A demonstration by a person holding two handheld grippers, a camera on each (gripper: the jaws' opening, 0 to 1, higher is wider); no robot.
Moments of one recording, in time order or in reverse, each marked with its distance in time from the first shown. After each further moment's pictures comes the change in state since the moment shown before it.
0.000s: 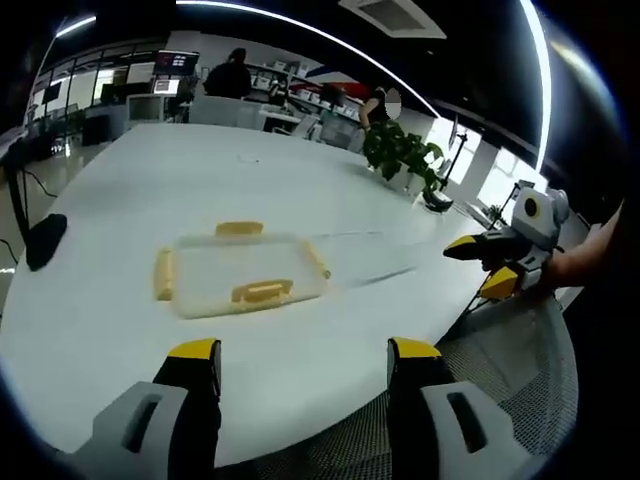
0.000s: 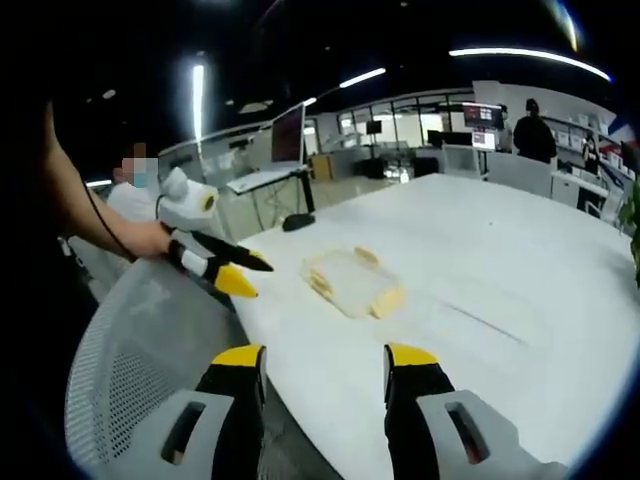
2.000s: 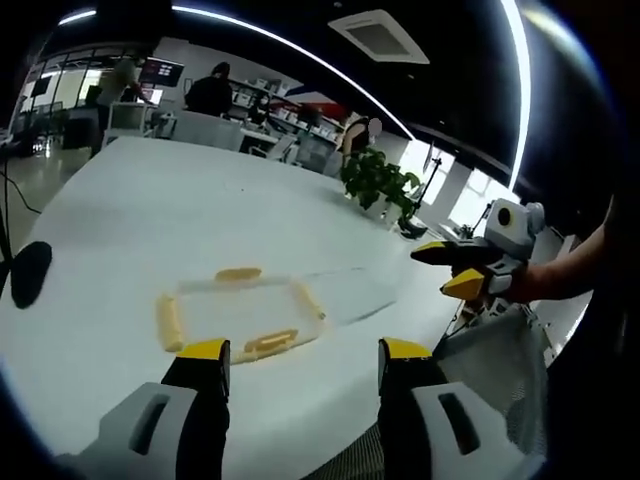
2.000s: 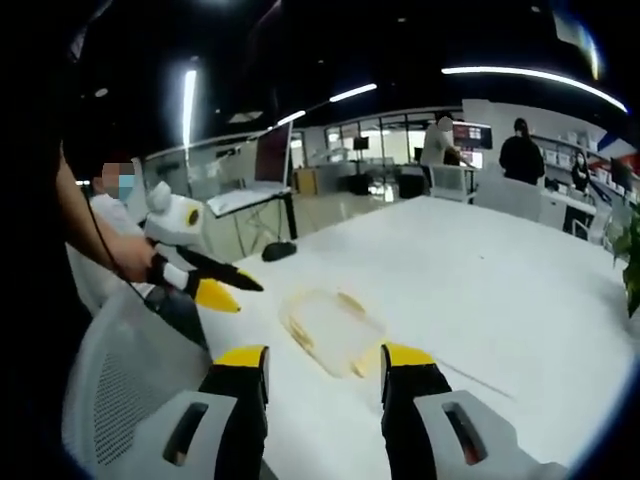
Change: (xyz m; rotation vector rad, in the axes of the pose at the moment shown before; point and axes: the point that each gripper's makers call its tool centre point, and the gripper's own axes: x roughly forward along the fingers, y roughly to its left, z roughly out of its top) left arm -0.006 0.023 0.045 -0.009 -0.083 -0.155; right arm 0.040 -0.012 0.061 -0.038 -0.062 -0.088
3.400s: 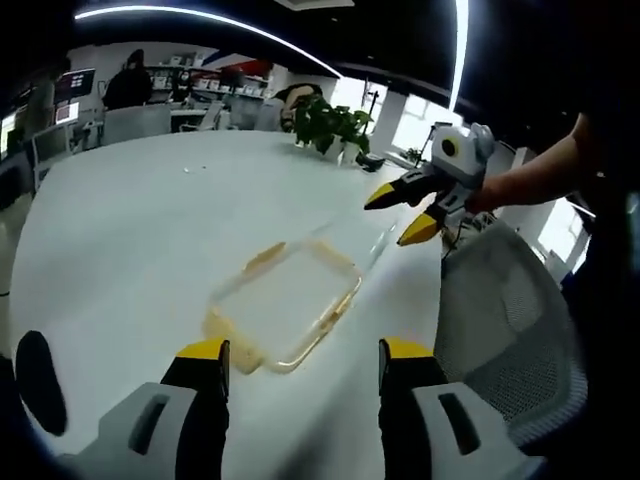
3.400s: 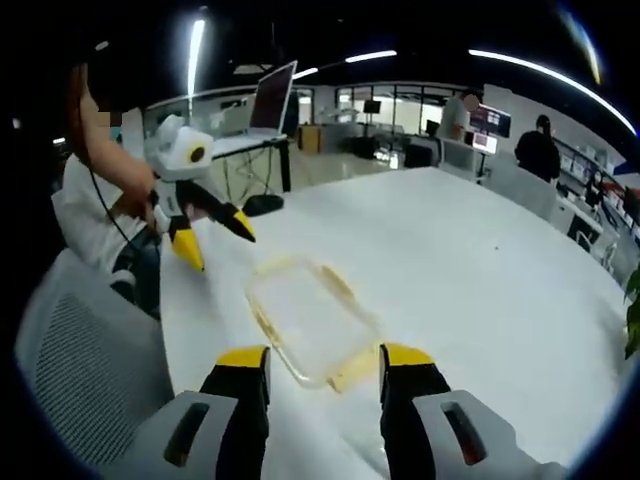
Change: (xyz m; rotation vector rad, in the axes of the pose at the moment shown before) left arm 0.005 0.074 -0.004 0.304 0.229 -0.209; right arm 0.076 -0.028 -0.023 -0.104 0.197 -0.014
